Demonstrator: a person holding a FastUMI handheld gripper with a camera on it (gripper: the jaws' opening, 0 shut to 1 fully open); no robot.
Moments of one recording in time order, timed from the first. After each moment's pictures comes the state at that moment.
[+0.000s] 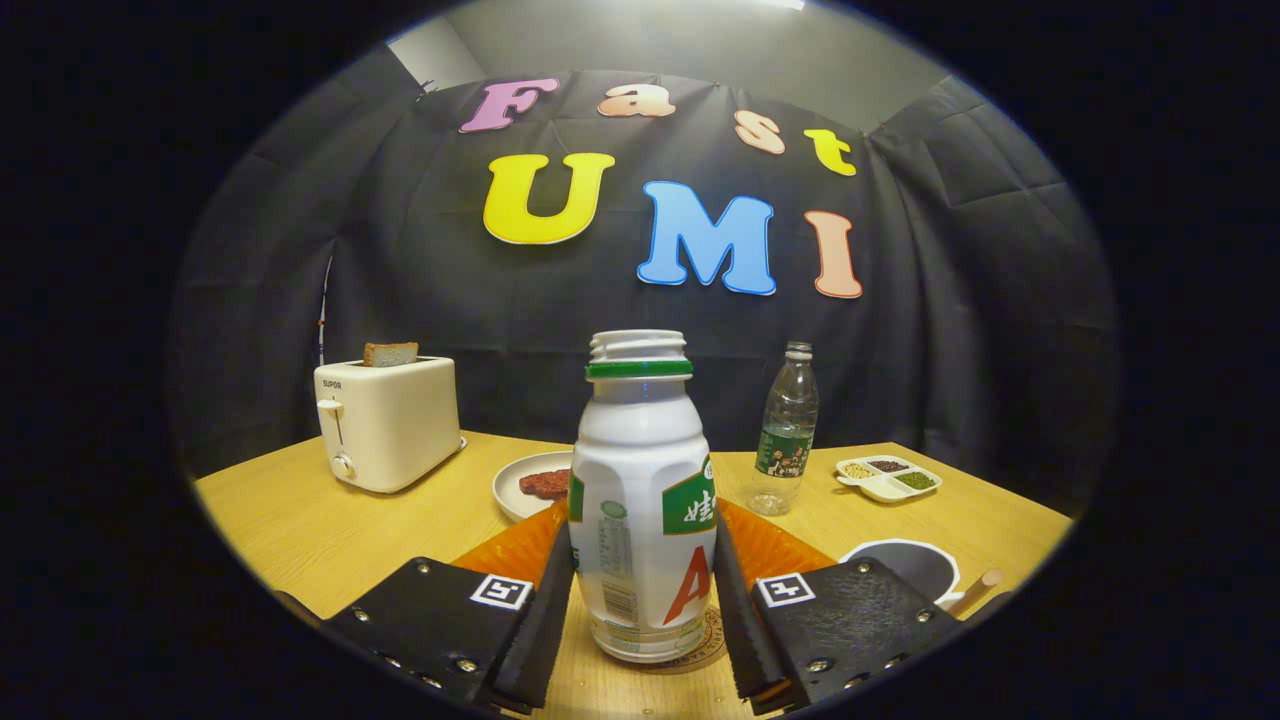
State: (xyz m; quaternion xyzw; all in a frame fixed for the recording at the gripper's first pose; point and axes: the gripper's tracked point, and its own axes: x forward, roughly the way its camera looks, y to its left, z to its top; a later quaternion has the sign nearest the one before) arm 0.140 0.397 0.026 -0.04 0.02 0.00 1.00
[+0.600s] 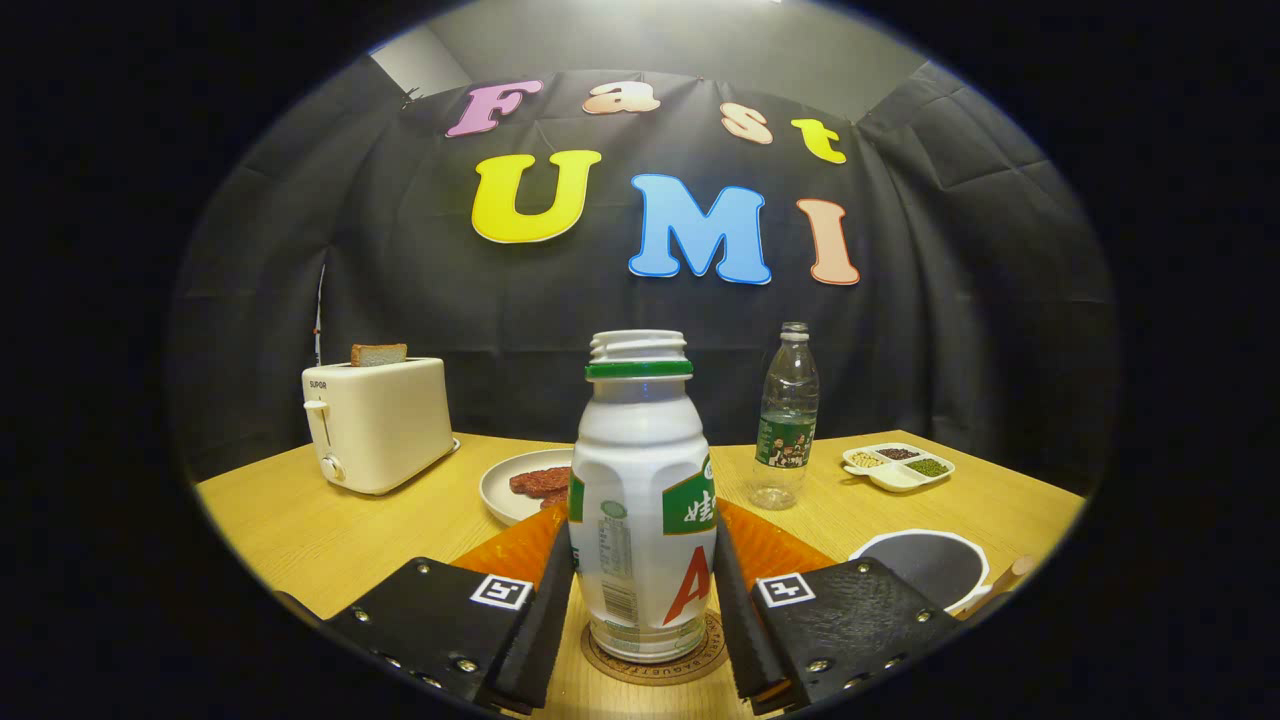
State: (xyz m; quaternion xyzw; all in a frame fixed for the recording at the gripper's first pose) arm 0.154 0.386 0.016 -0.02 0.01 0.00 1.00
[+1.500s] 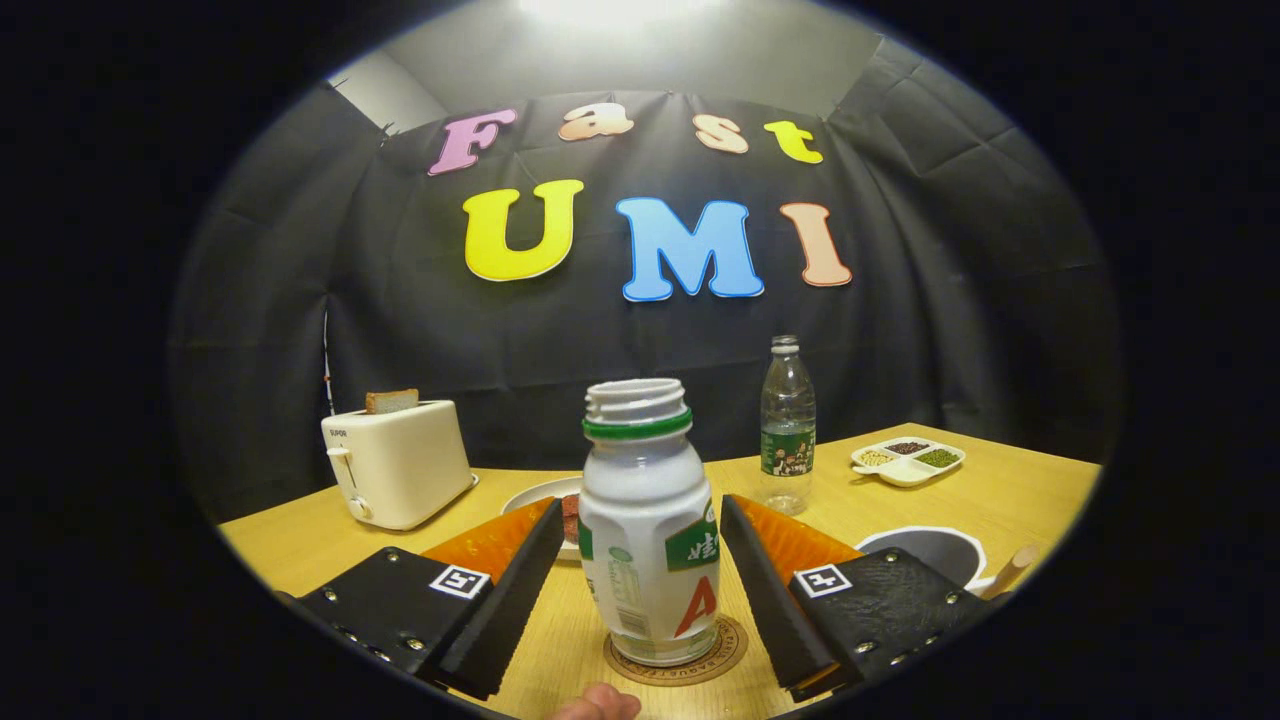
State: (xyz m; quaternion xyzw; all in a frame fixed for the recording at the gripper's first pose) arm 0.136 0.385 0.040 0.03 -0.02 0.02 1.00
